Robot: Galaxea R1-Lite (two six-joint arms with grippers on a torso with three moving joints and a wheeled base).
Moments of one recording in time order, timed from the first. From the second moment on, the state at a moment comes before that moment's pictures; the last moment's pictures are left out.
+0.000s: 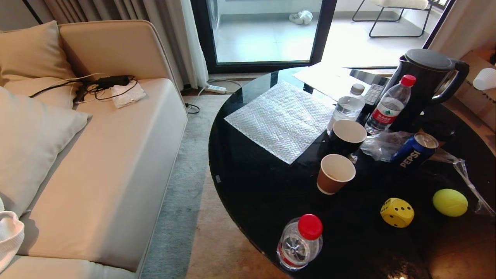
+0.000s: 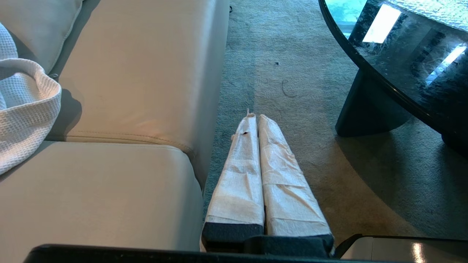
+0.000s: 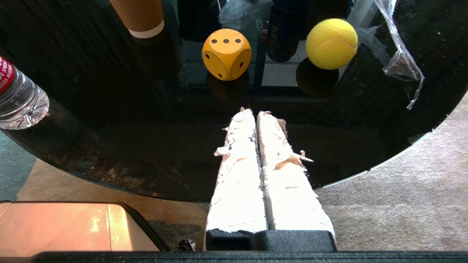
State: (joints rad) left arm 0.00 0.00 0.00 0.01 0.01 -0.01; right arm 0.00 0.00 -0.06 0.16 0.00 -0.04
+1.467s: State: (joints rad) left arm 0.00 0.00 0.00 0.01 0.01 -0.01; right arm 0.06 1.14 -0.63 0.11 0.19 0.06
